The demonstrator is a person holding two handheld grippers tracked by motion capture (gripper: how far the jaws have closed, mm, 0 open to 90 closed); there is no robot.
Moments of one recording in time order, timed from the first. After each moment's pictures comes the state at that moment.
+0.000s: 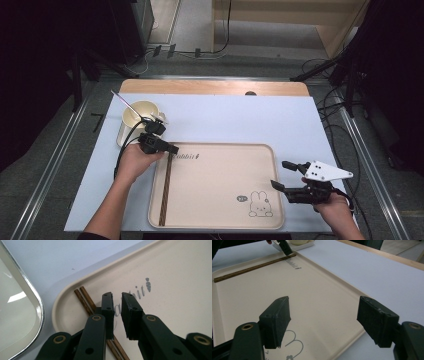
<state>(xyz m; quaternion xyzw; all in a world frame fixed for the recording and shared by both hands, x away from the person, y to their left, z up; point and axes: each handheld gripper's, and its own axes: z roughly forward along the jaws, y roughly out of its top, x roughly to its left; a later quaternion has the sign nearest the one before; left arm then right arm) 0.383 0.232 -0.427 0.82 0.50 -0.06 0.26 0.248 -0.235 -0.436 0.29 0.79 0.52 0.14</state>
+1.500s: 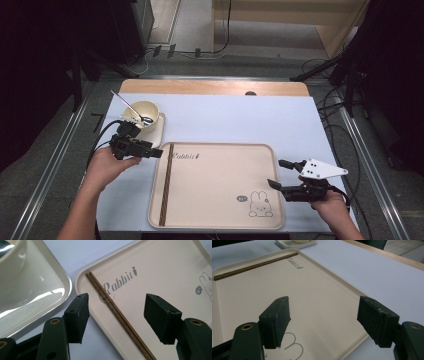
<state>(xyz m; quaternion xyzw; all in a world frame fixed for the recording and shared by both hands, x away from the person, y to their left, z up) 0.342 0.285 -0.377 0.83 0.47 -0.02 0.30 0.255 -0.228 -0.436 0.27 0.80 0.51 0.14</state>
